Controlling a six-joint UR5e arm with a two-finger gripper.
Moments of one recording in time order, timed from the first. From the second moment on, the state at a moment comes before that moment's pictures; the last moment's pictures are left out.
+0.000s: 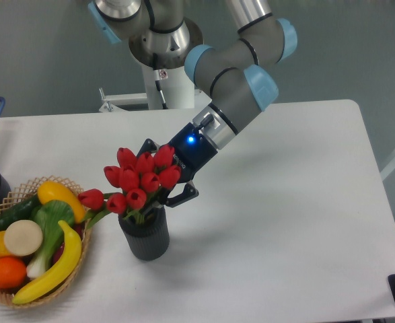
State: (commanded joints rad) arm 2.58 -1.79 -1.89 -0.74 0.39 1.19
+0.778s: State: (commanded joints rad) arm 2.61 -1.69 -1.88 -0.74 0.41 1.04
